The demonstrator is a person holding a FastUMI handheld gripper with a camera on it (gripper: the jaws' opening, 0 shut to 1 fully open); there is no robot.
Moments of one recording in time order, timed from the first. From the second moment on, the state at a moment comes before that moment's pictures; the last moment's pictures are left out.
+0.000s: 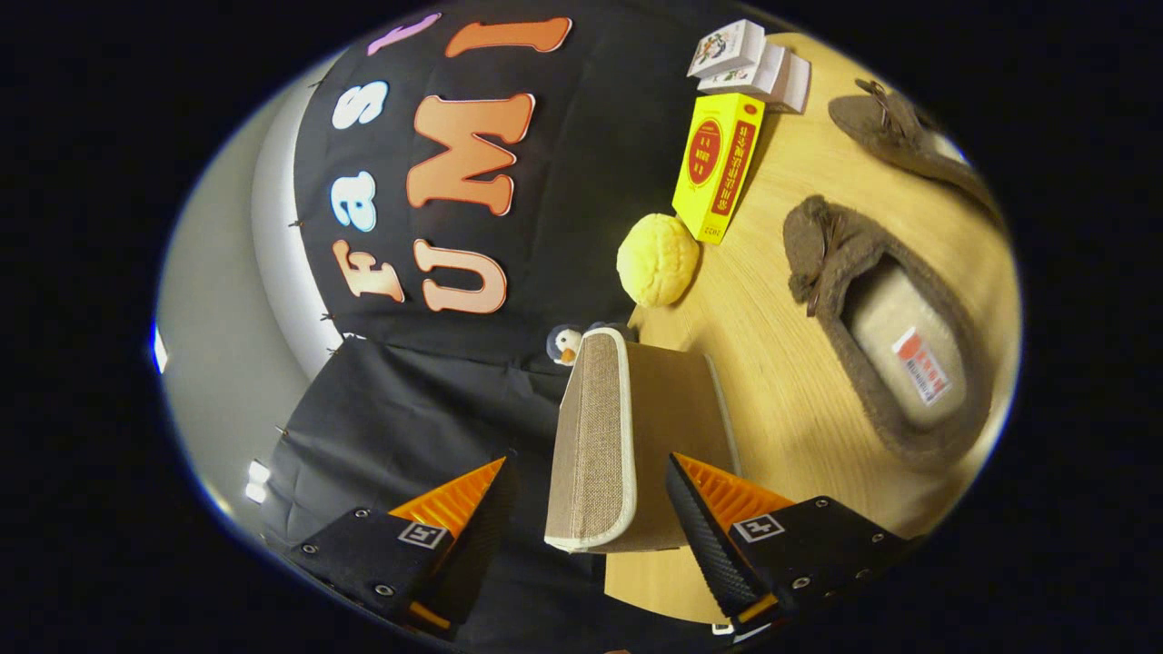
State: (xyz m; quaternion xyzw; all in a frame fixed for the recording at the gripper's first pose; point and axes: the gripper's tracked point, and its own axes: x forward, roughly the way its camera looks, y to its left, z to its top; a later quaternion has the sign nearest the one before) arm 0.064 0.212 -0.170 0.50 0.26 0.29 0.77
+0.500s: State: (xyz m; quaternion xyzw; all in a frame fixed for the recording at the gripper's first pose) arm 0.091 0.254 -0.193 0.56 0.28 0.28 0.73
